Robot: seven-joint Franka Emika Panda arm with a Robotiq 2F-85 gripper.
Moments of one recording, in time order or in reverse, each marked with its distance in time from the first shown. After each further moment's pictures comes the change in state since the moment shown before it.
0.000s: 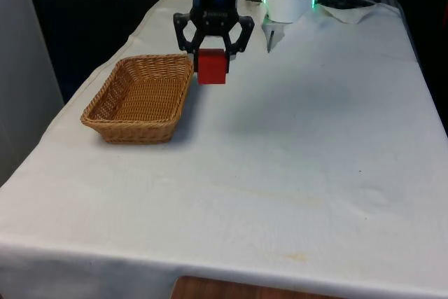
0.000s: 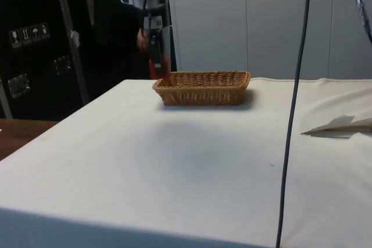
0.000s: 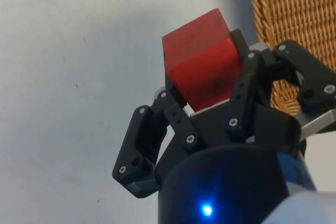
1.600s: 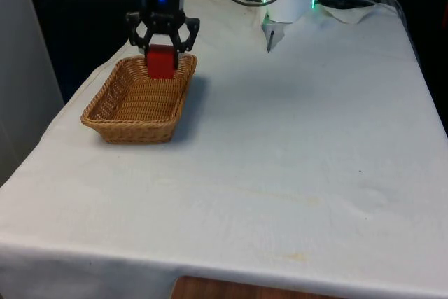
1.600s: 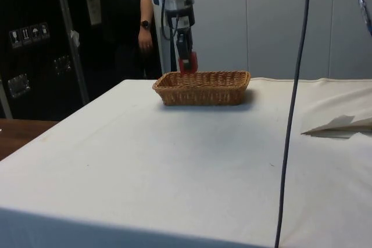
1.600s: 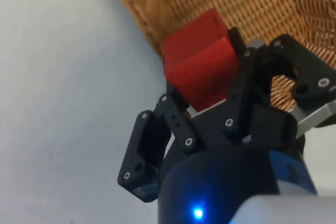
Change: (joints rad) arm -0.030 0.044 -0.156 -0.035 0.045 0.023 -0.104
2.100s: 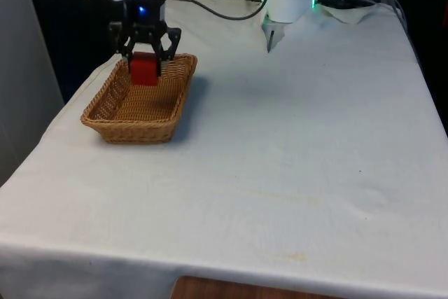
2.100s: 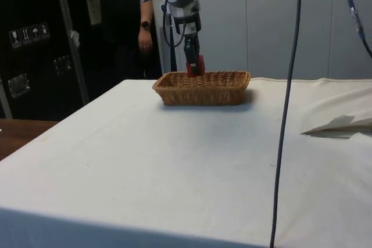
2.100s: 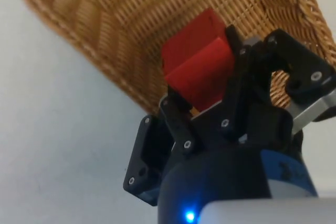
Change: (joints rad) arm -0.019 0.088 -0.047 0.037 0.071 0.011 -0.087
